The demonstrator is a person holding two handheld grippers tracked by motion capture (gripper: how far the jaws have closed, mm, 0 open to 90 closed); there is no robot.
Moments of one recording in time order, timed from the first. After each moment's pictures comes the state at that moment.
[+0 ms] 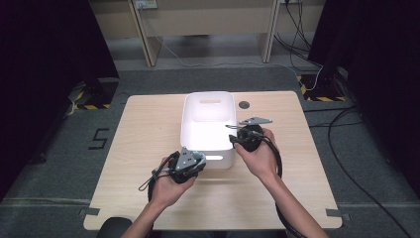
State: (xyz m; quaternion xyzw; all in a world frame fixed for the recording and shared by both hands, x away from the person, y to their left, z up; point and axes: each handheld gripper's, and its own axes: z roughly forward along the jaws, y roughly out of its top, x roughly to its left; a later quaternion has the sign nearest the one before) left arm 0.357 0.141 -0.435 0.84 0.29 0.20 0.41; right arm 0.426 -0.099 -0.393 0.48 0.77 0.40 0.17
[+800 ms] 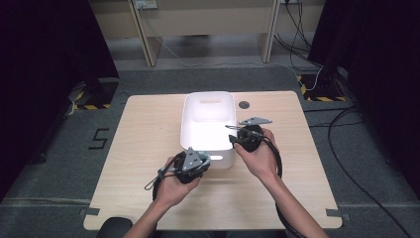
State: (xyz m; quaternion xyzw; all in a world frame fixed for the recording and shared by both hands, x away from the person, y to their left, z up) left arm 0.360 0.128 -0.440 0.85 0.28 0.21 0.40; right arm 0.426 -0.099 -0.394 0.47 0.77 0.40 0.18
